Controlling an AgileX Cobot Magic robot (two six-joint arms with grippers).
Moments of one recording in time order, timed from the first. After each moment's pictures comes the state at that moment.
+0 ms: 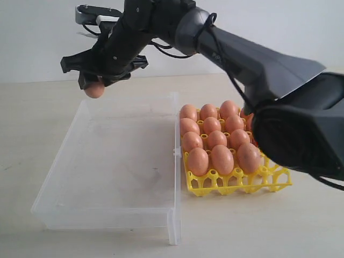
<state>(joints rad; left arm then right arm) -0.02 0.01 0.00 0.03 0.37 0.21 0.66 2.52 -2.50 0.31 0.98 0.02</state>
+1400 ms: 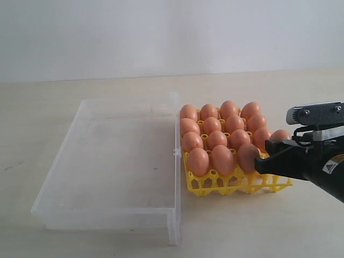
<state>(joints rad) -0.02 0.01 0.00 0.03 0.37 0.21 0.37 1.61 -0.32 0.29 -0.69 -0.12</state>
